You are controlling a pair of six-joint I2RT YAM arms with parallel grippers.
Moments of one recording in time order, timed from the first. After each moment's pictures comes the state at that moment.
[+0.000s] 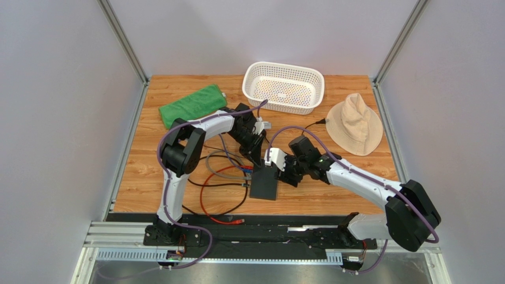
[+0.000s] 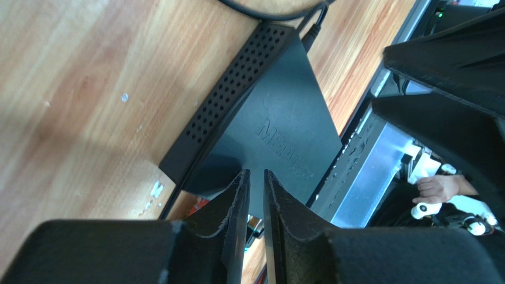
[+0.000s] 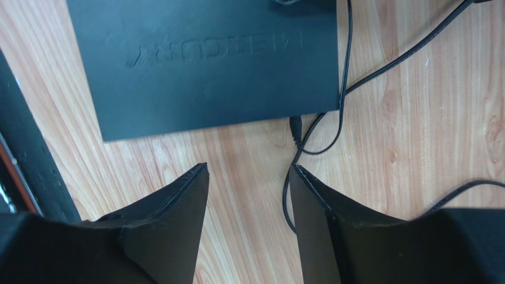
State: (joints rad) left arm -0.54 2.15 1.54 -0.82 0.83 0.08; right arm 0.70 1.28 0.74 -0.41 -0.26 -0.63
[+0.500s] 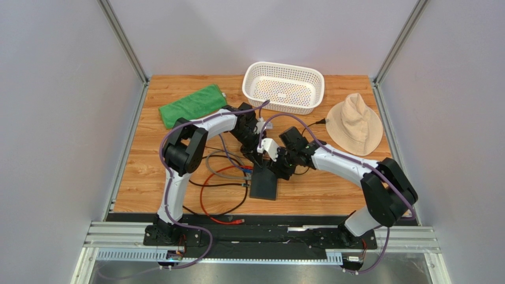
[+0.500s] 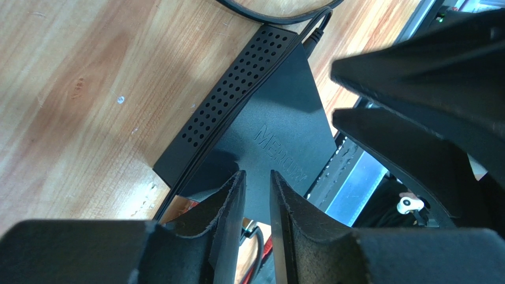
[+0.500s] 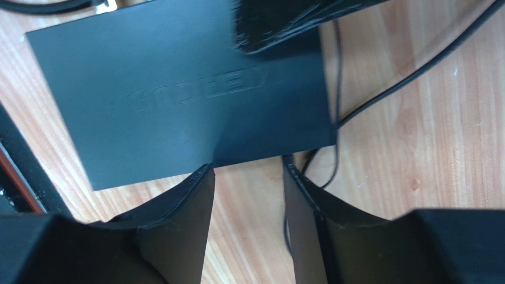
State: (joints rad) left arm -0.56 2.19 1.61 -0.88 0.81 0.05; right arm 0.67 1.51 0.89 -0.43 -0.30 -0.49
